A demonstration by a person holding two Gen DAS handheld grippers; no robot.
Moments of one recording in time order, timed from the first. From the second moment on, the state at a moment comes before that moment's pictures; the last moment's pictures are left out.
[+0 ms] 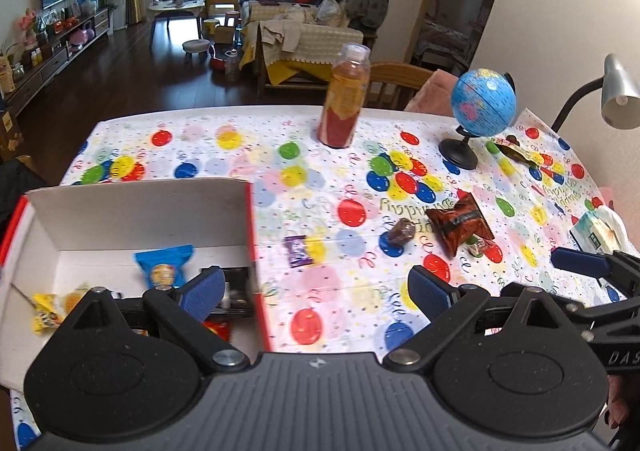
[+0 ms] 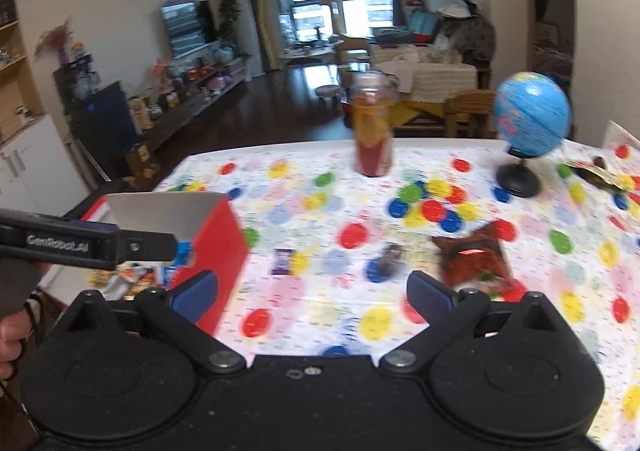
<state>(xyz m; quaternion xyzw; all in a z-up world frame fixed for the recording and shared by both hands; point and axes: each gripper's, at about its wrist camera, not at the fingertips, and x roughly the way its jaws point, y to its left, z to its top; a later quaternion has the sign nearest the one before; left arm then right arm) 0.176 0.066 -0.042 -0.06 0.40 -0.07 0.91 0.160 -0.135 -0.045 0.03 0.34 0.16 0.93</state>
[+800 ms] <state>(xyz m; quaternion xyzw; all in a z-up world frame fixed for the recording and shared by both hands) 0.261 -0.066 -0.099 -0.01 0.42 -0.04 0.91 0.243 -0.257 -0.089 0.03 0.37 0.09 0.92</state>
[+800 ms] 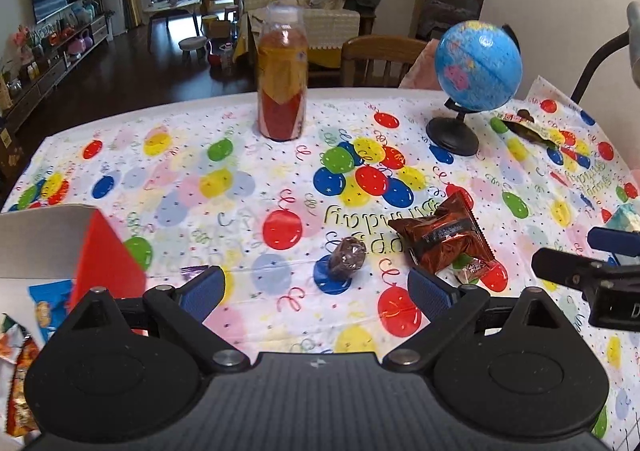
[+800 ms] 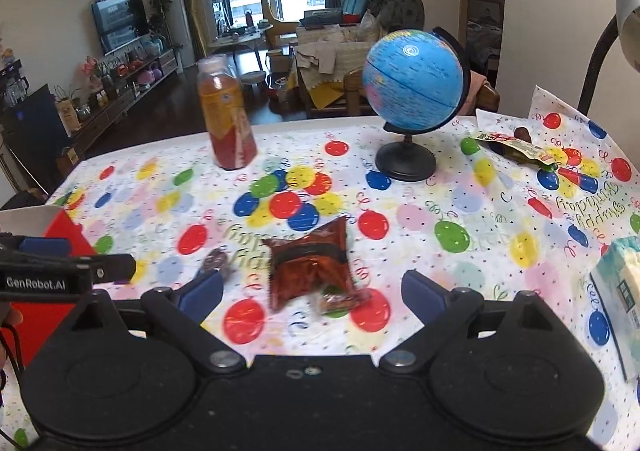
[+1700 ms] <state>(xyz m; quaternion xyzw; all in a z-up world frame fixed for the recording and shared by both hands) 0.337 -0.097 -0.176 0.01 0.47 -0.04 0.88 0.347 -0.244 -0.170 0.05 0.45 0.11 0.88</state>
